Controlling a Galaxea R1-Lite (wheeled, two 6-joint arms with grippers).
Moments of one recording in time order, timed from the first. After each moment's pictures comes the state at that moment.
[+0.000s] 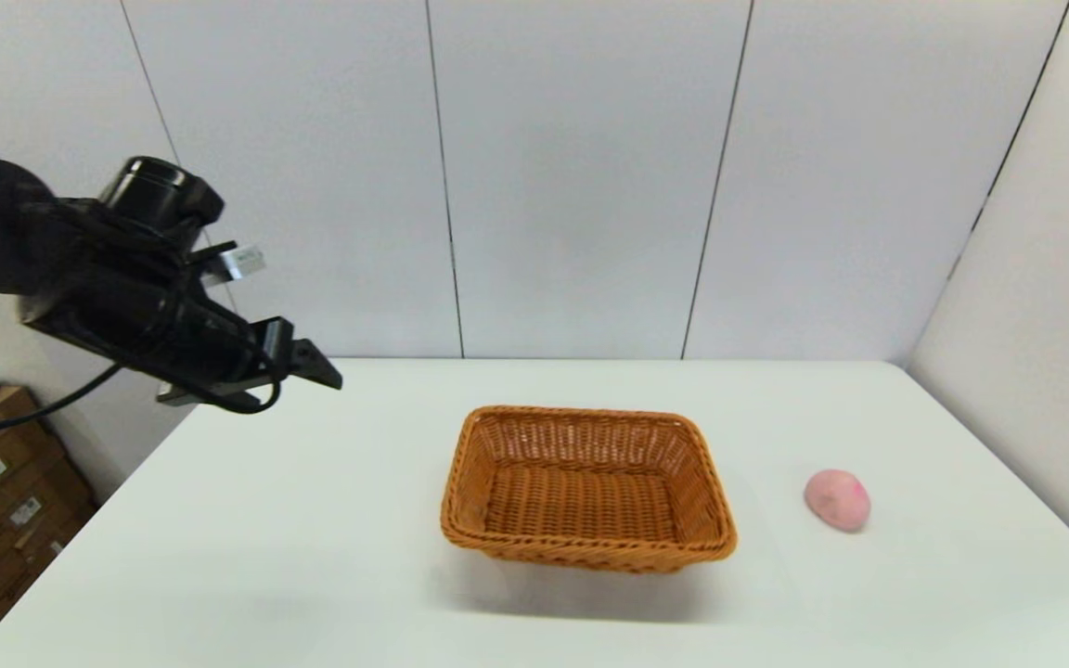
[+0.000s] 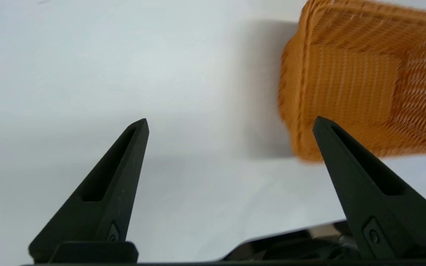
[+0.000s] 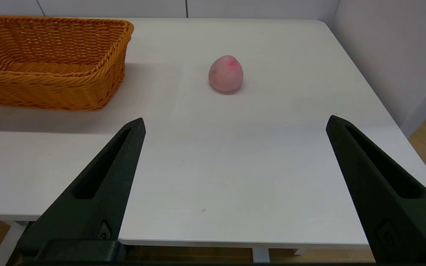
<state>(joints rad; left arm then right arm) -0.14 1.76 -1.42 0.65 -0.20 -0.26 0.00 0.00 -0.07 0.19 -0.02 -0.01</state>
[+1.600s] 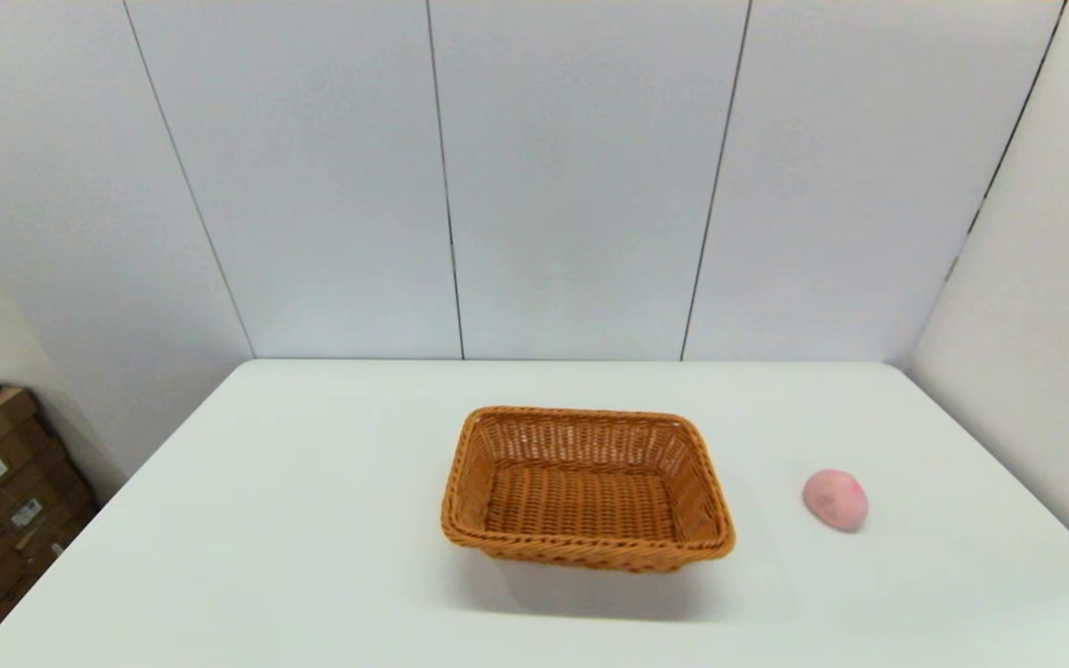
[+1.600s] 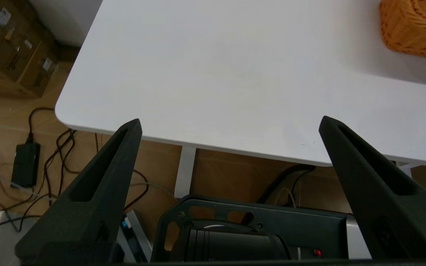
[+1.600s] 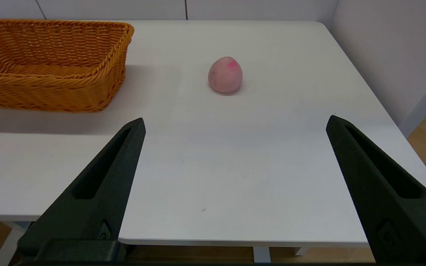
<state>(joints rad) 0.04 0.26 -0.49 0.71 0.04 -0.11 0.00 0.00 -0.08 0.19 -0.02 0.00</state>
